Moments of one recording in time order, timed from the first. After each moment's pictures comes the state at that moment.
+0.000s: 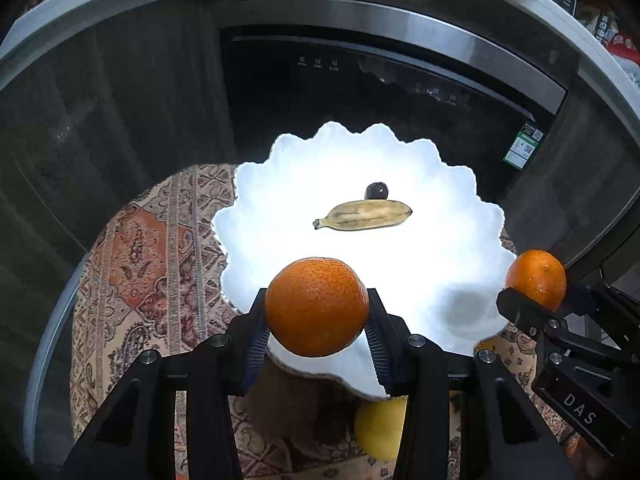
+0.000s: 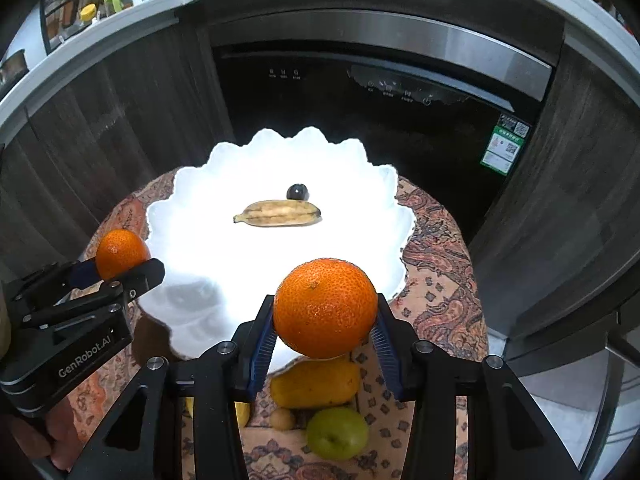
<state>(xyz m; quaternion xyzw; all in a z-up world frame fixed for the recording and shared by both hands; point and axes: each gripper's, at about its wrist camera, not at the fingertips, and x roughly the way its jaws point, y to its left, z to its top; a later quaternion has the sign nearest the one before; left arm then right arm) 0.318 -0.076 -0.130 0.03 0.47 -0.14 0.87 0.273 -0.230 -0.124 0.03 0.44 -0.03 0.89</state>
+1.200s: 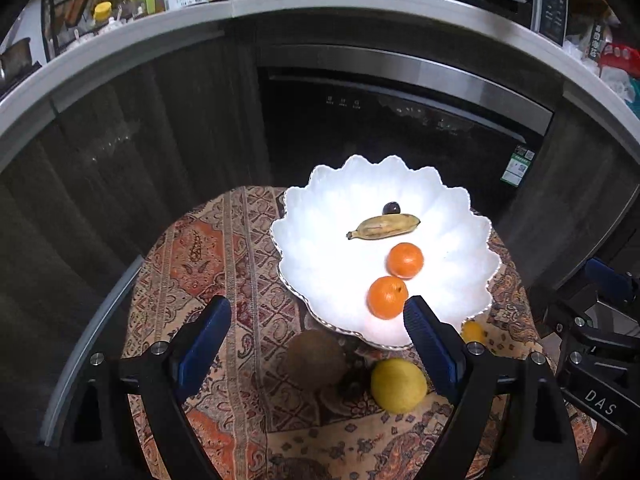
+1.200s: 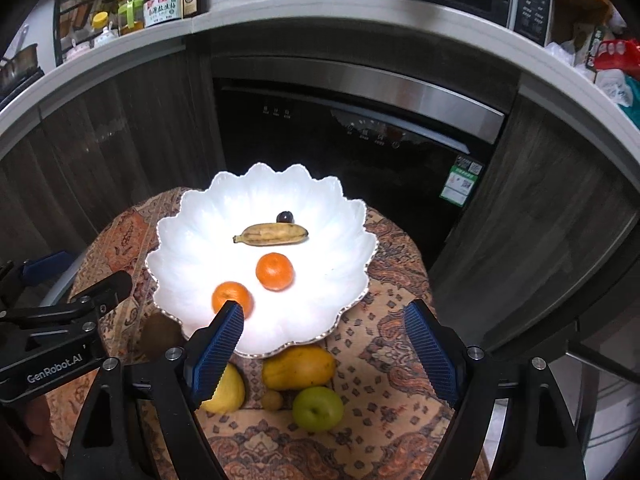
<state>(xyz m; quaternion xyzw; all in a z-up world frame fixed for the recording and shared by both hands) 0.255 -0.046 -0.070 0.04 0.42 -0.09 0.90 0.216 -0.215 -0.069 -0.01 0.39 -0.08 0.92</state>
